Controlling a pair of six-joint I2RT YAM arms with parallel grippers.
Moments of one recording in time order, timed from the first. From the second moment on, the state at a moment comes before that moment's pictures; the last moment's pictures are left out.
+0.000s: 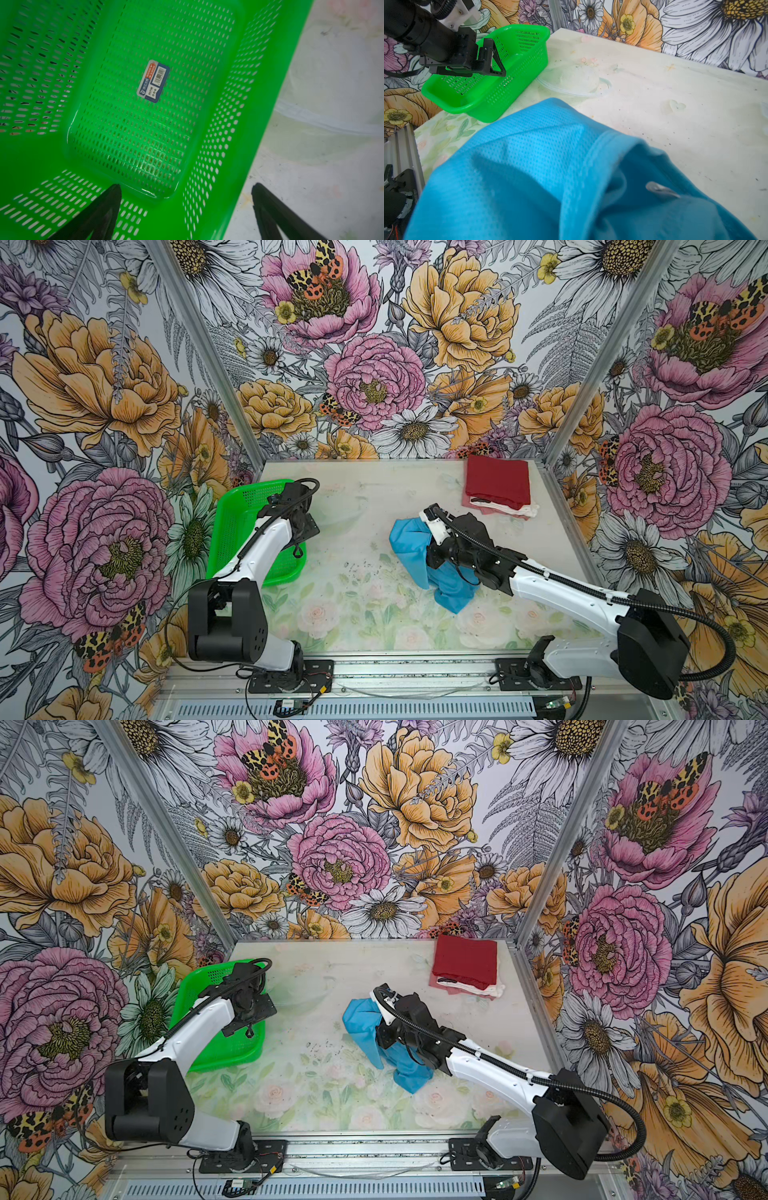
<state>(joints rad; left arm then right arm) -0.06 1.43 1.10 -0.81 -0.33 -0.57 0.75 1.33 0.84 -0.01 -0.15 0.14</state>
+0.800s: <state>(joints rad) -0.09 1.50 1.02 -0.70 -0.15 -0.58 0.75 1.45 1.15 -0.08 -0.19 0.11</state>
